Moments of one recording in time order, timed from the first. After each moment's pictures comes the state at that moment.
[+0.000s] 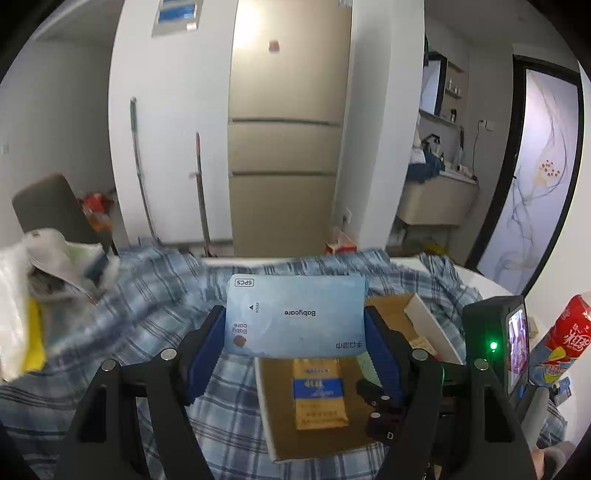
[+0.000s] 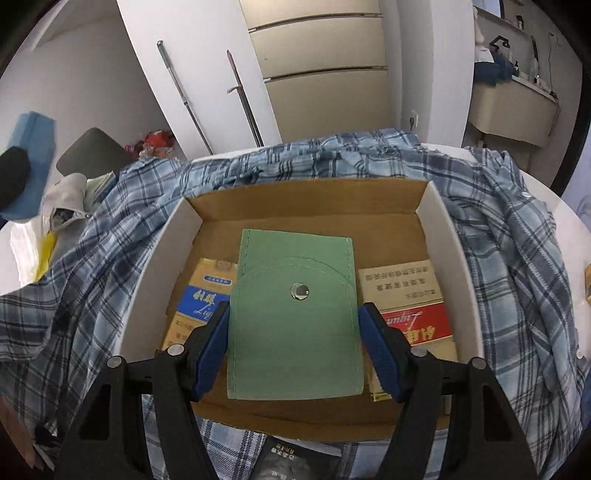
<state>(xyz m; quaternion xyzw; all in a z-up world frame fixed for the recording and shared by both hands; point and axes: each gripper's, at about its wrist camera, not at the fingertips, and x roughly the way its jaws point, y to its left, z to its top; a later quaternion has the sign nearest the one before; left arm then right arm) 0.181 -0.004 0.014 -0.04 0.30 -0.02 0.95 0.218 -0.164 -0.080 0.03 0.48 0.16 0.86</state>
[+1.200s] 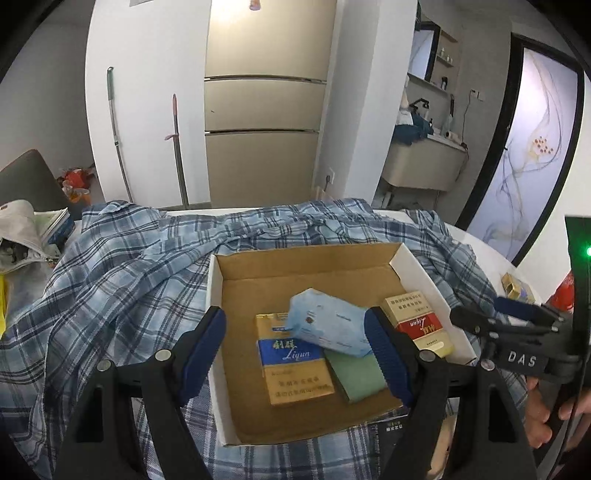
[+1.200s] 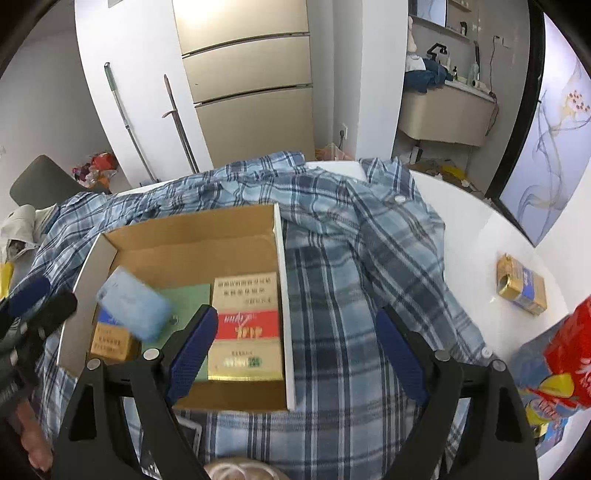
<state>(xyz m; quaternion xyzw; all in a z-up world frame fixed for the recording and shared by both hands) 0.195 -0.029 -0.028 -0.05 0.36 -0.06 0.93 0.210 -0.262 -0.047 0.02 0.45 0.04 0.89</state>
